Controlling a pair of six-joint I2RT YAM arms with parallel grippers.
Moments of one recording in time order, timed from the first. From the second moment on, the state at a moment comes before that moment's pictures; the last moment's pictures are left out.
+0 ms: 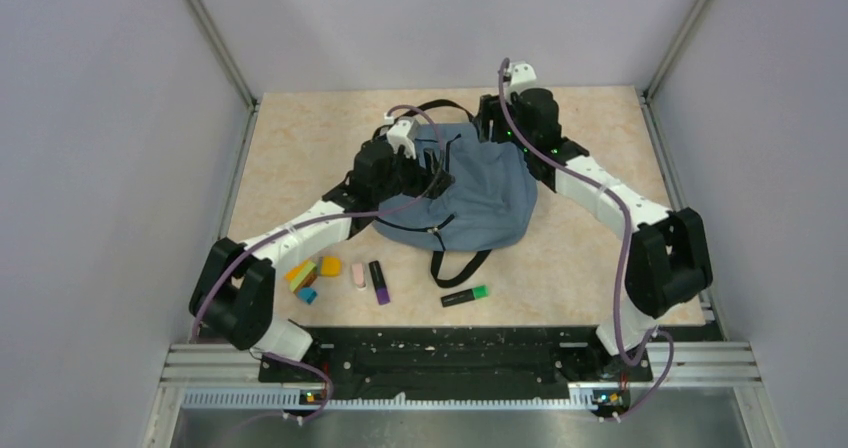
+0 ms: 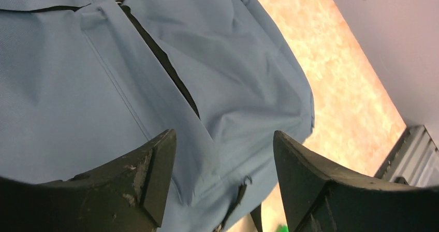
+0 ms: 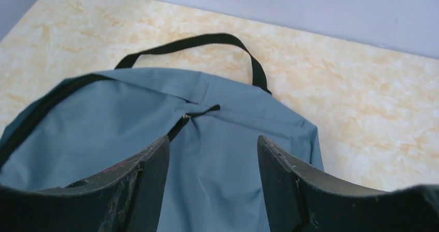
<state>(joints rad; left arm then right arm) -0.56 1.45 0.93 0.20 0.25 -0.42 0.45 1.67 1.32 0.08 0.03 0.11</state>
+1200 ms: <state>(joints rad) -0.47 1.66 1.00 0.13 0.11 -0.51 0.48 1.51 1.12 -0.05 -0.02 0.13</state>
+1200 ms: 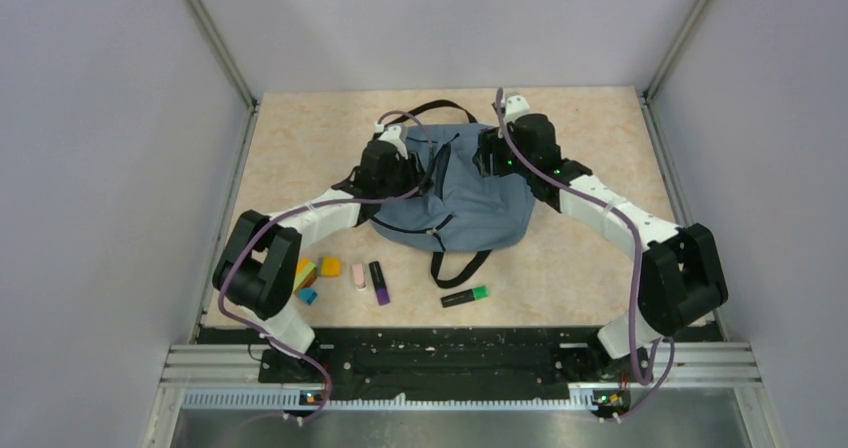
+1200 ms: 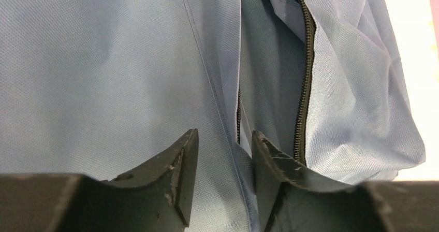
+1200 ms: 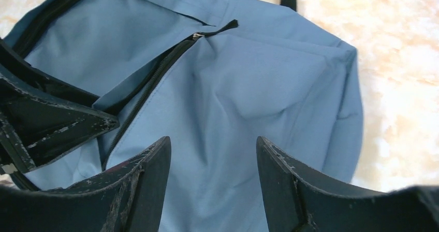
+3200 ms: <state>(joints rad) -0.46 1.70 0.85 0.41 0.18 -0.67 0.70 1.68 1.16 0.06 0.44 0.21</state>
